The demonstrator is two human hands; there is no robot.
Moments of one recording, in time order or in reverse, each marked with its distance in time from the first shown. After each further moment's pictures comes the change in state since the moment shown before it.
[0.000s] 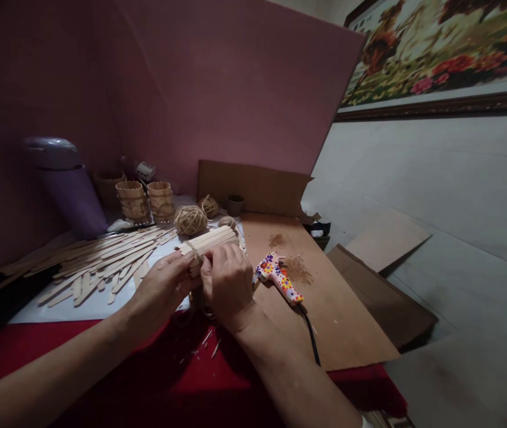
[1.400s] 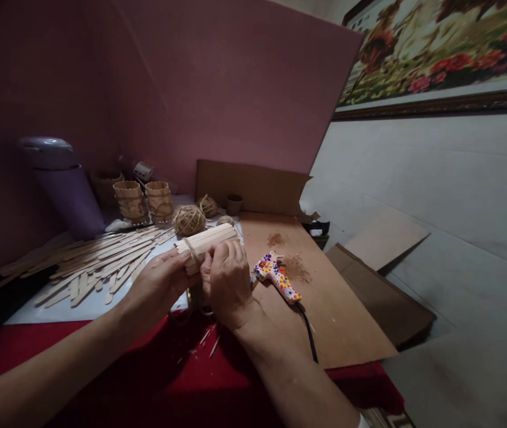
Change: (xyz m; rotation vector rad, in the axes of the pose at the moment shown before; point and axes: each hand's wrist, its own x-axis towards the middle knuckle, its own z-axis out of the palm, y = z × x) left_hand 0.000 0.006 0.000 -0.023 -0.128 0.025; right_hand 0.001 0.002 0.004 -0.058 0.080 0.014
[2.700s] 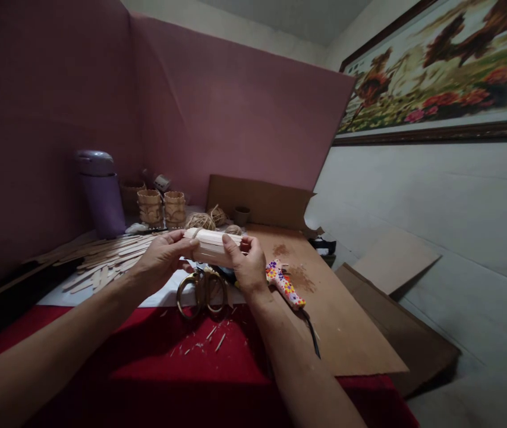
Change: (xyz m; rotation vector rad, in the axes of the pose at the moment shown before) left_hand 0.017 0.026 -0.026 0.324 0.096 0.132; right_hand 0.014 0.022 0.004 0.816 -0.002 0.811
